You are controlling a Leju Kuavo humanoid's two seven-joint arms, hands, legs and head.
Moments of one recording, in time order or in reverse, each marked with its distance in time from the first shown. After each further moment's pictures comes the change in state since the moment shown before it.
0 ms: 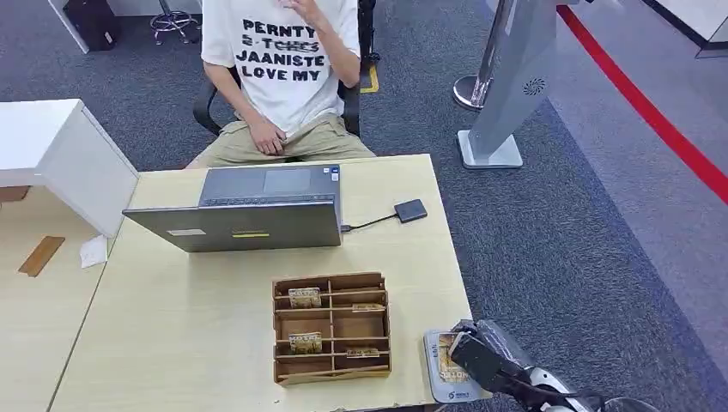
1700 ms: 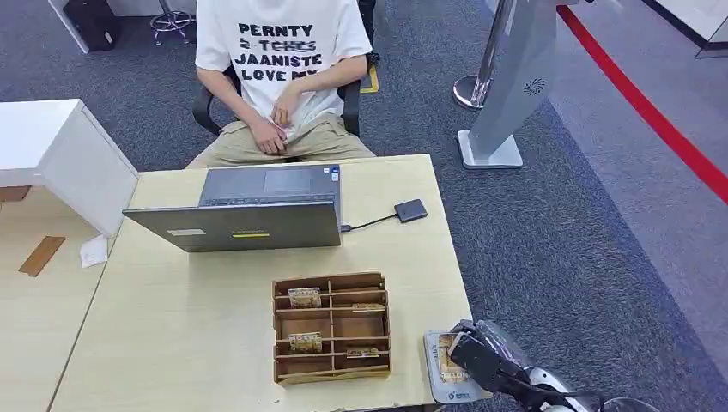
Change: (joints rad) left arm 0.000 0.000 0.000 0.000 -0.003 0.000 0.001; right arm -0.006 -0.003 0.007 0.011 -0.001 -0.002 0.001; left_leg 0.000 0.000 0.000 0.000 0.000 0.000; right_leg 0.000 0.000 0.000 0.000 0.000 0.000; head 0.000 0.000
